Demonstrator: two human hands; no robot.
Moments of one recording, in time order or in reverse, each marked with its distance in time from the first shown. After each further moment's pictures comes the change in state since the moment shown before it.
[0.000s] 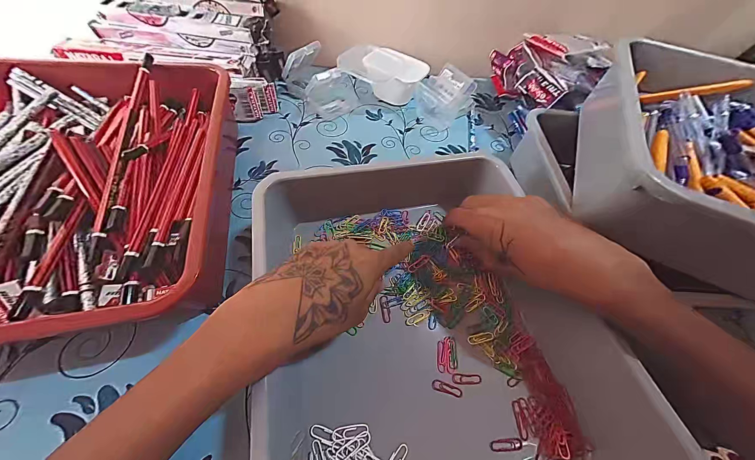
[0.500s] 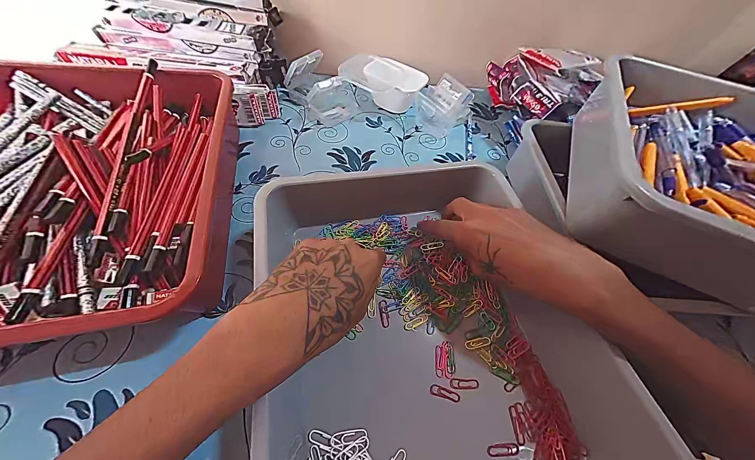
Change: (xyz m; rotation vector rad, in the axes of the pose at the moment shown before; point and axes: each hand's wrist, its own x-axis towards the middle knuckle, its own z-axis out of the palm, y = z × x) left_hand -0.001 0.011 -0.006 0.155 -0.015 -0.133; right_hand 0.008 -0.006 0.003 -0.012 -0.055 0.041
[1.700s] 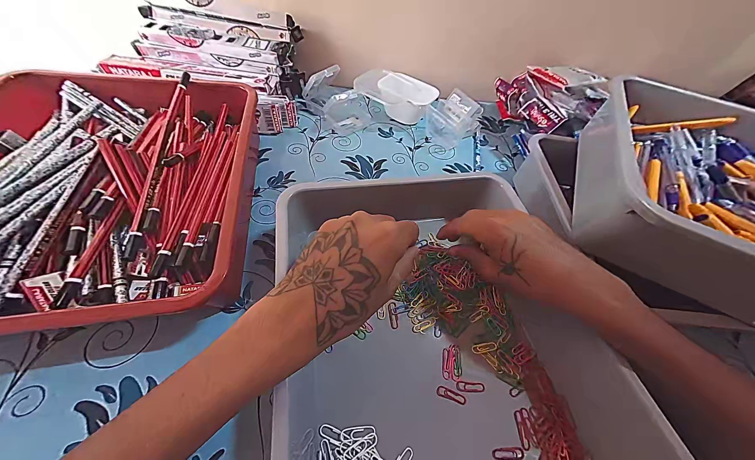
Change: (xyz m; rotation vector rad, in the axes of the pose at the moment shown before) left_hand 0.006 -0.002 -0.002 -0.201 0.504 0.191; right_hand -0.004 0.004 0.005 0.162 0.226 -0.075
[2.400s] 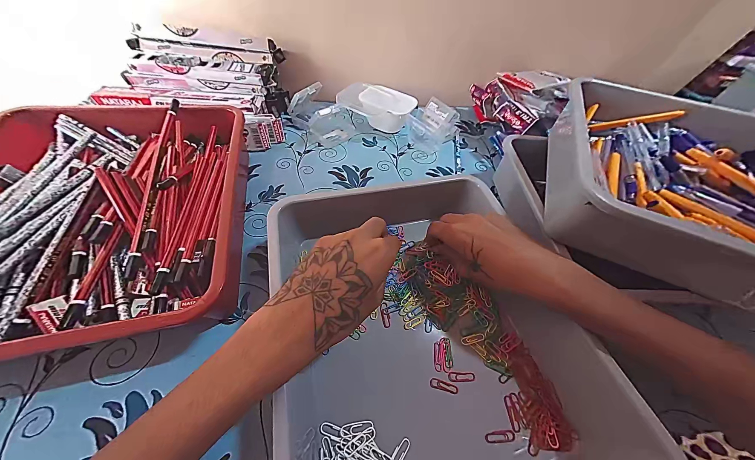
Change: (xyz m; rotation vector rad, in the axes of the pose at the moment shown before) left_hand 0.000 0.004 0.003 0.083 -0.096 0.002; right_hand 0.009 -0.003 0.000 -0.095 -0.205 0.071
